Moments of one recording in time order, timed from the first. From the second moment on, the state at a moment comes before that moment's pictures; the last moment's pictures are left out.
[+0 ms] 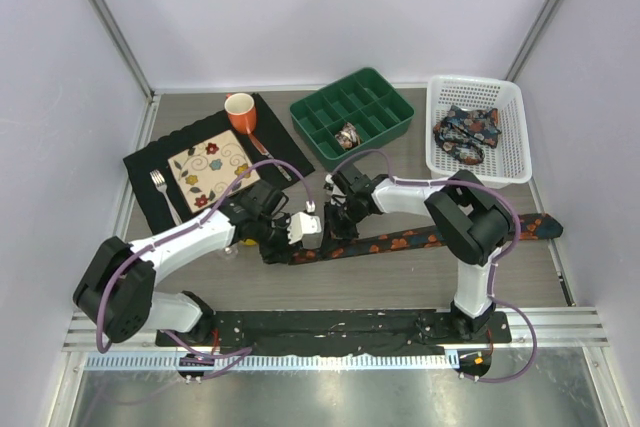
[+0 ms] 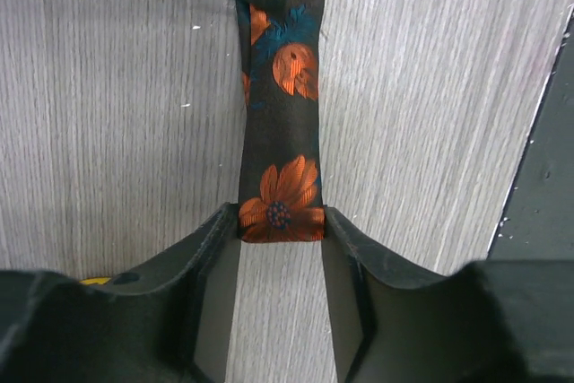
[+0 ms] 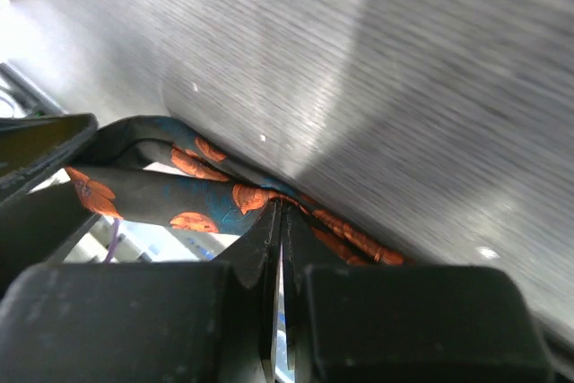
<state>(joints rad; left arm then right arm) -0.65 1.33 0.74 -0.55 0.44 0.65 0.72 1.88 1.07 -0.37 -0.53 0.65</state>
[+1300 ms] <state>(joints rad) -0.82 1.60 0.91 -0.39 0.41 0.49 0.67 1.79 0.99 -0.36 -0.55 0.66</state>
